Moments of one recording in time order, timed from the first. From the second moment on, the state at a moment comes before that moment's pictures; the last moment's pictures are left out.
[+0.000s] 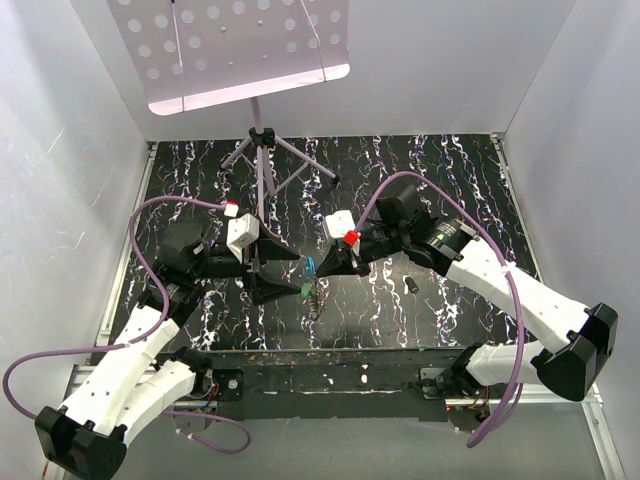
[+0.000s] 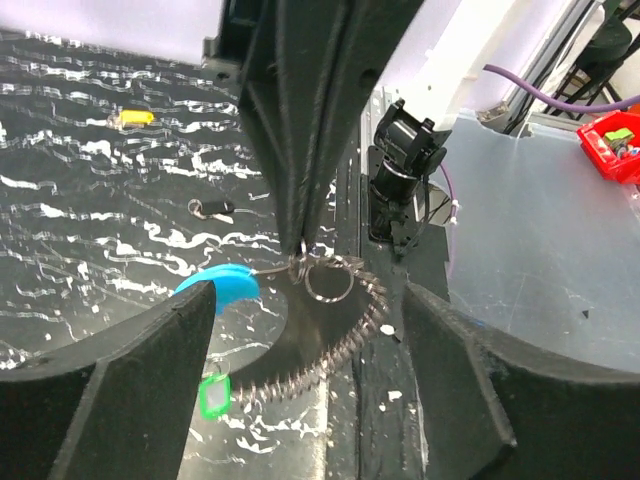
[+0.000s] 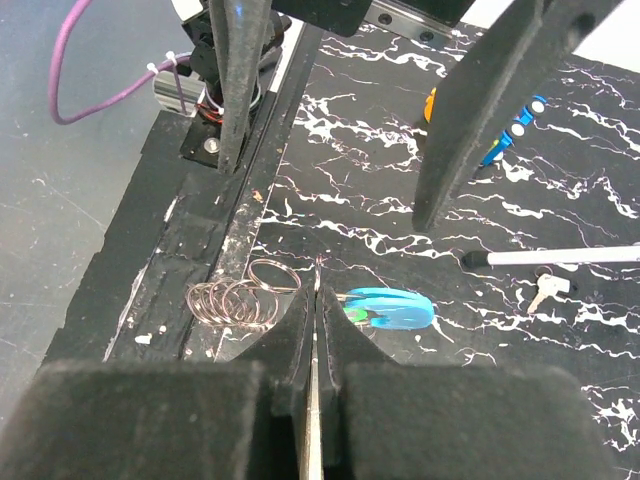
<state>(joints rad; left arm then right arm) -0.42 0.79 0.74 -0.03 1.08 -0.10 0.84 1.26 1.23 -0.52 -0.91 -0.58</state>
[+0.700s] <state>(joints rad) -0.56 0.78 0.71 0.02 0.90 0.05 0.84 1.26 1.23 -0.48 -0.90 -0.50</state>
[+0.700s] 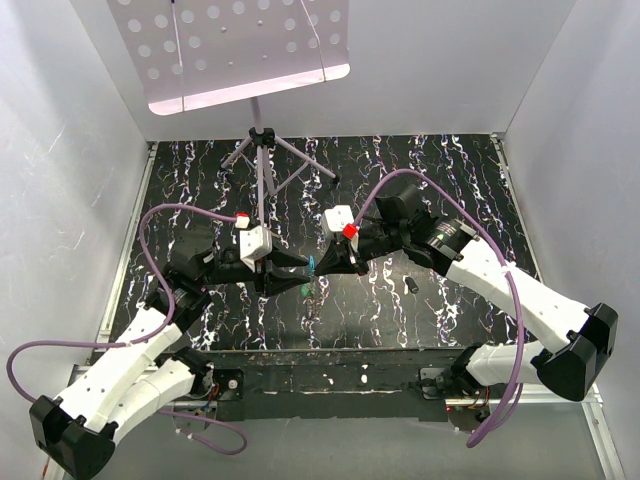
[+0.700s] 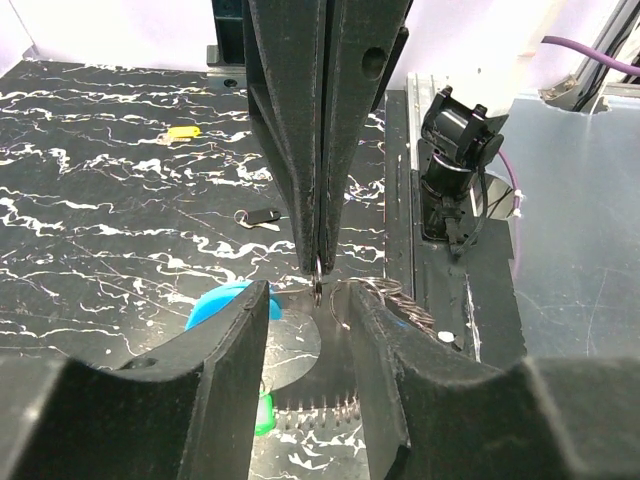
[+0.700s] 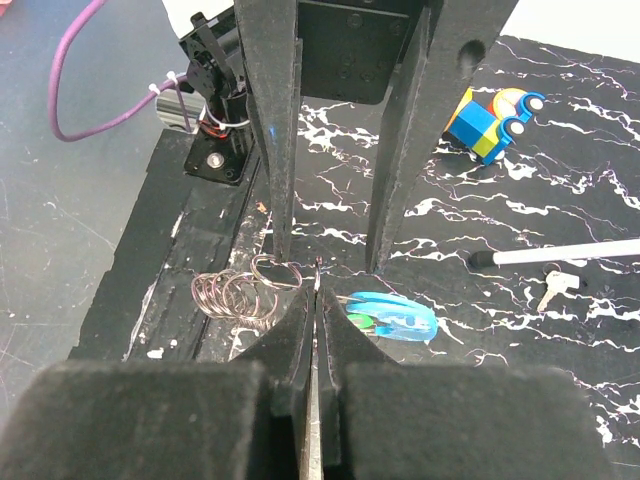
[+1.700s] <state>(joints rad) -0.58 0.79 0.71 0.02 0.85 0.06 0.84 1.26 1.23 -0.47 -0.90 -0.46</state>
